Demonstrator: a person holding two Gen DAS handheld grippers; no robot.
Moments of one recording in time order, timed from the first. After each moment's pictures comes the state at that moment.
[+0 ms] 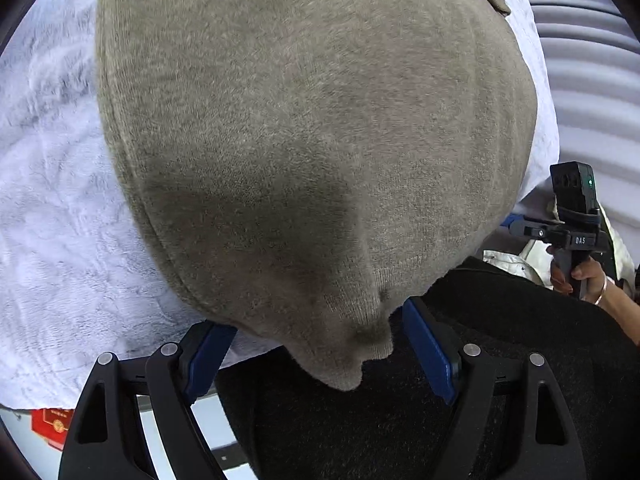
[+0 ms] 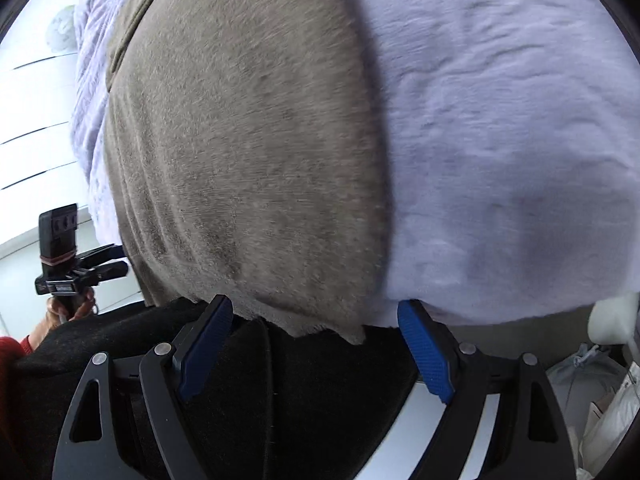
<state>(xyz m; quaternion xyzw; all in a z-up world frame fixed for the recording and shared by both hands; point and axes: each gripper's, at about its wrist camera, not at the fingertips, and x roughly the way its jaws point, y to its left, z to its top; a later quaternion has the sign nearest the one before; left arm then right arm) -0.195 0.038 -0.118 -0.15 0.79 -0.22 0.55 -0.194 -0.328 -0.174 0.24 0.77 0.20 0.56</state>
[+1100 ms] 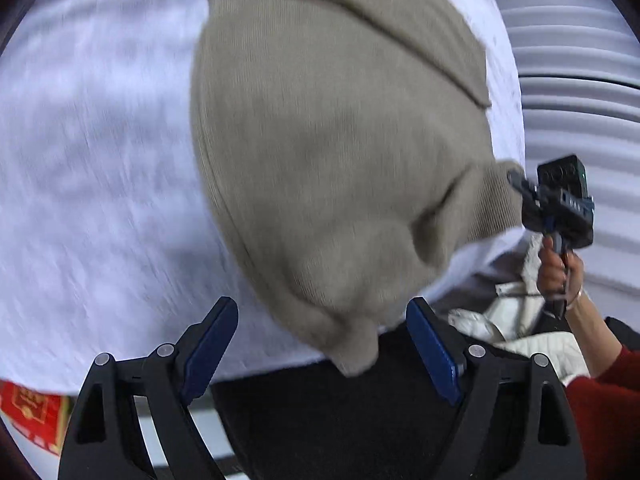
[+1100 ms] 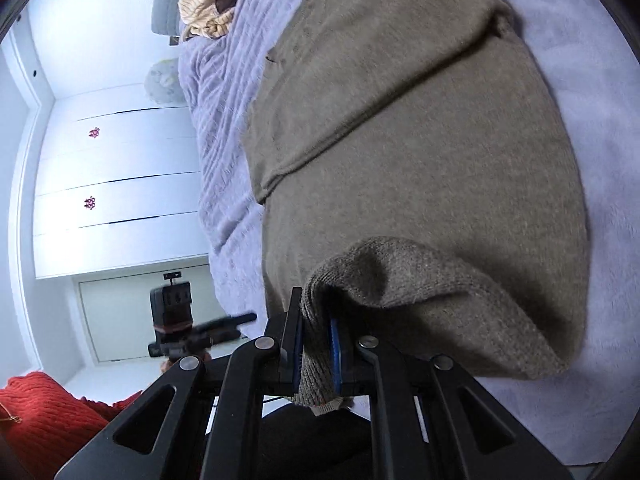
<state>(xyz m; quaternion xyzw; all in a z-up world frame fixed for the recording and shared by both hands) -0.165 0.097 -0.062 -0.24 0.75 -0.19 0.58 -0.066 -0.305 -0.114 0.40 0.64 0.29 0.59</state>
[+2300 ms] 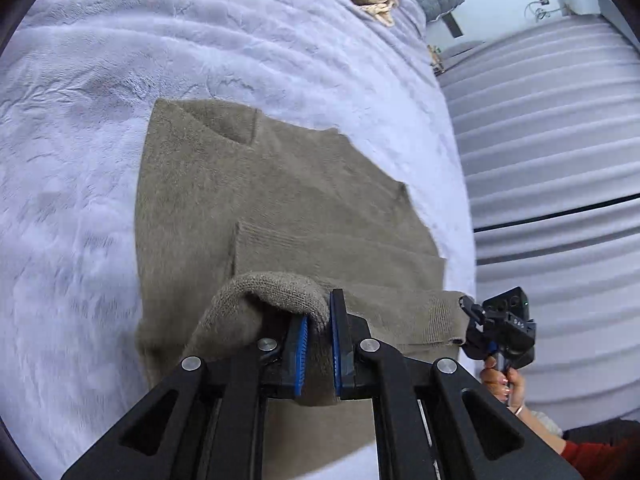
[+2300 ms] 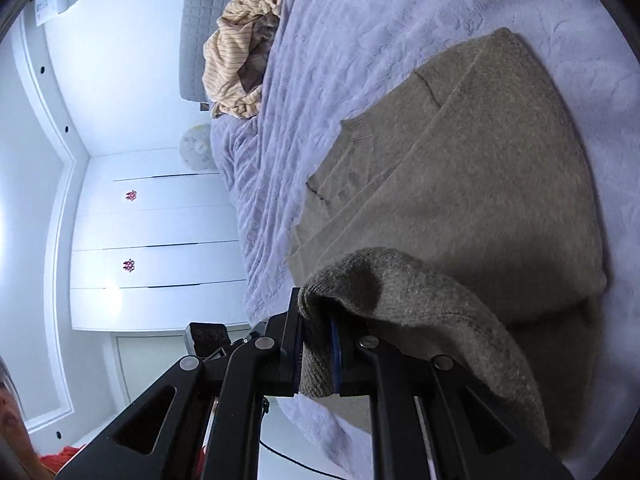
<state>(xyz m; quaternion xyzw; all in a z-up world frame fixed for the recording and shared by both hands) 0.055 0.134 -0.061 -0.35 0.55 -0.16 0.74 0.093 -0.317 -0.125 0.48 0.54 0.26 0.64</state>
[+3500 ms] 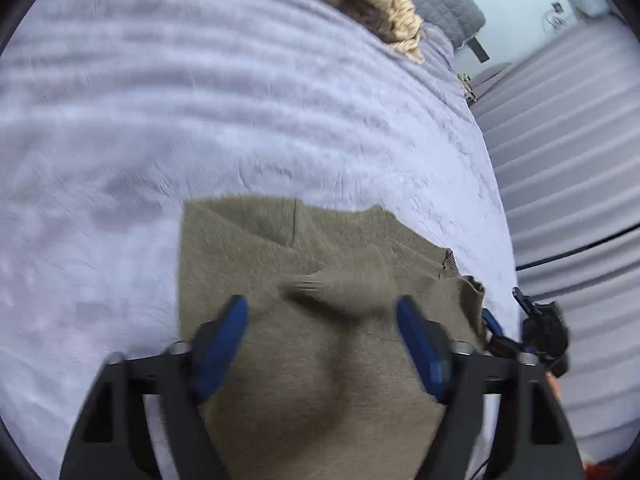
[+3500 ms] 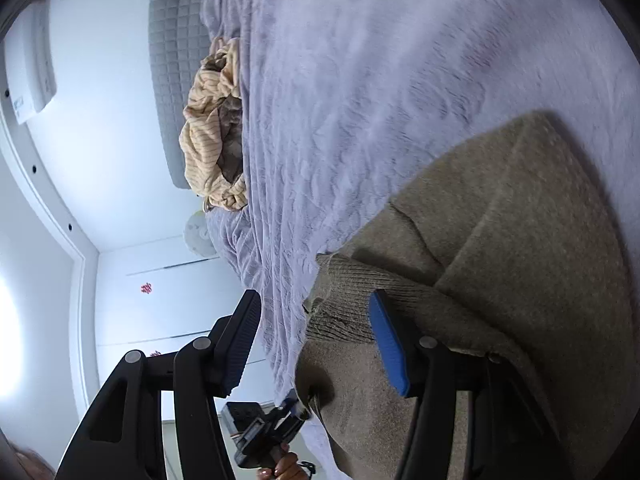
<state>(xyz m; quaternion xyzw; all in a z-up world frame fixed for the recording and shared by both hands) 0.079 0.154 -0.048 -0.29 0.51 -0.08 0.80 0.167 -0.333 -0.139 0.55 0.48 0.20 0.66</state>
